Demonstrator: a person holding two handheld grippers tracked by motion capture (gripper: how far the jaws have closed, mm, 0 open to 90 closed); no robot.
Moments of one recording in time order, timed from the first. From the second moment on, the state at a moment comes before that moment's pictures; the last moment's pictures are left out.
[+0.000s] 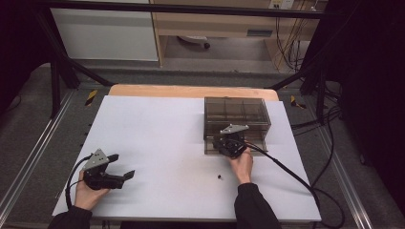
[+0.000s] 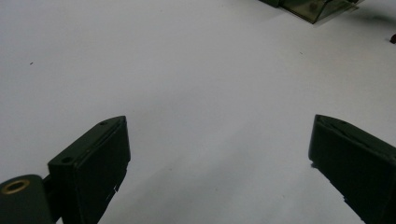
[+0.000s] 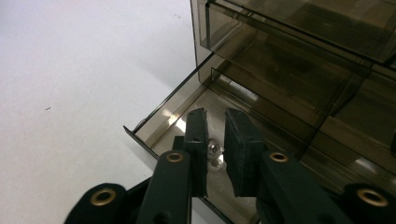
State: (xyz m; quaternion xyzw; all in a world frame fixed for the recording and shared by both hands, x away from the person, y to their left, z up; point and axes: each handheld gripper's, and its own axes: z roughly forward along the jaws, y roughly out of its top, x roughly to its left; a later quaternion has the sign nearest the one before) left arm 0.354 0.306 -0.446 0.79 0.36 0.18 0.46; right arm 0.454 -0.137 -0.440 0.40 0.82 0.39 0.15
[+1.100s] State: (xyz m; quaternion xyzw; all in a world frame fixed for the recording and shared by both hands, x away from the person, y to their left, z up) left arm 0.355 0.306 -0.446 0.79 0.37 0.18 0.46; right arm 0.395 -0.180 -0.405 0.39 0.79 0.45 0.15
